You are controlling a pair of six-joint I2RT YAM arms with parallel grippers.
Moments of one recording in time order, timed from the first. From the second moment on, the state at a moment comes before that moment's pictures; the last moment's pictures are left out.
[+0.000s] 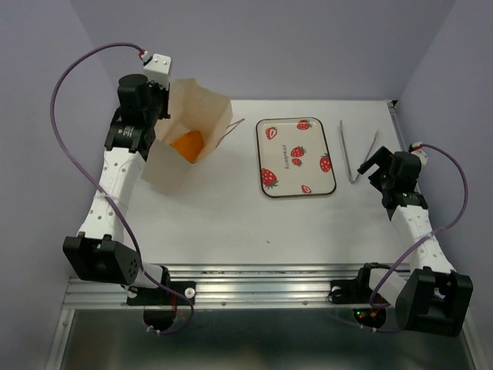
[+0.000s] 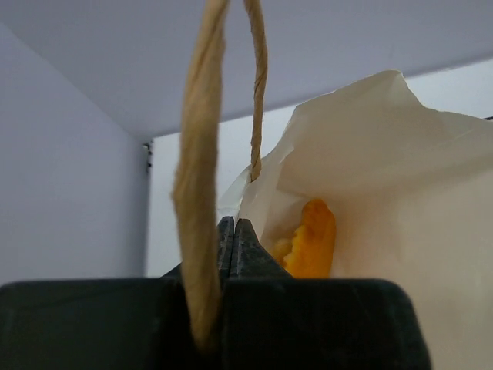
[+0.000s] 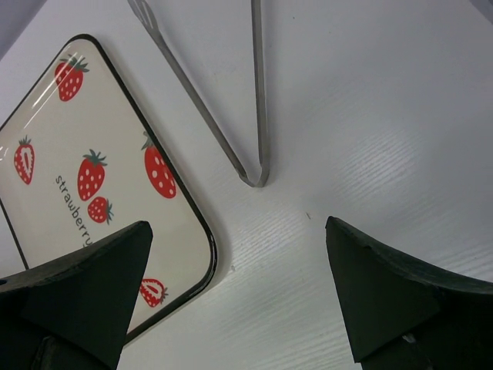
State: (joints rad) left arm -0.12 1.40 1.51 -0.39 -0.05 0.17; right arm -0.17 1.05 0.70 -0.19 0.11 0.56
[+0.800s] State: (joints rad) left arm -0.48 1.37 0.97 -0.08 -0.02 0.58; right arm -0.17 1.17 0.75 -0.26 0.26 0.55
